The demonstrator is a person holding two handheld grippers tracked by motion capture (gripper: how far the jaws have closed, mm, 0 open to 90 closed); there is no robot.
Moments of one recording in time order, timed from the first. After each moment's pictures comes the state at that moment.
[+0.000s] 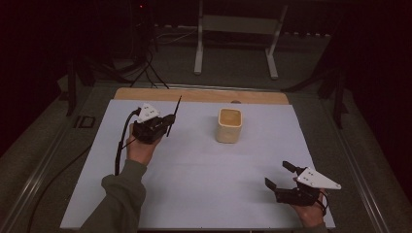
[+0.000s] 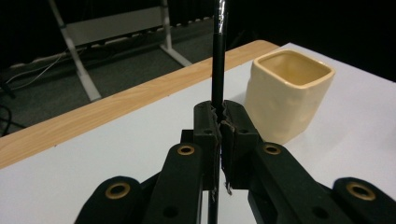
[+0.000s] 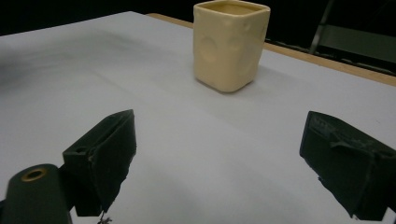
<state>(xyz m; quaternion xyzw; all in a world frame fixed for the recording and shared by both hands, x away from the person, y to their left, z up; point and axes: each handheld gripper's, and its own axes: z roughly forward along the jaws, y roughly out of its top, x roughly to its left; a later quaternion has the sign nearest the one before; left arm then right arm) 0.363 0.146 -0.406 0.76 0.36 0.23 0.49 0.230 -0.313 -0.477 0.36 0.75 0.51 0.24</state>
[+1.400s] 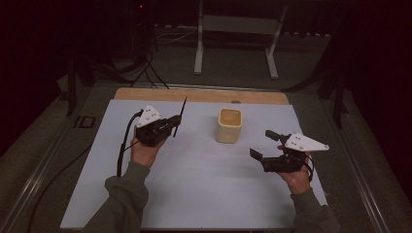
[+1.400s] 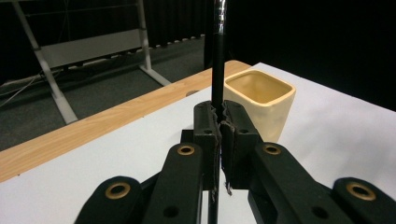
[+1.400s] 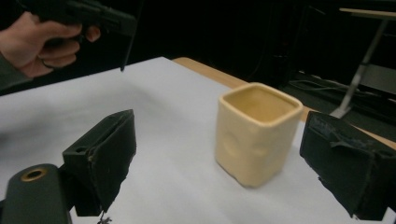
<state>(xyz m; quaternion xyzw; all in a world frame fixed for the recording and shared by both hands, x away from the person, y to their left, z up) 0.355 0.137 -0.404 0.75 0.33 0.21 0.53 0.298 -0.270 -0.413 0.29 0.74 0.56 0.21</state>
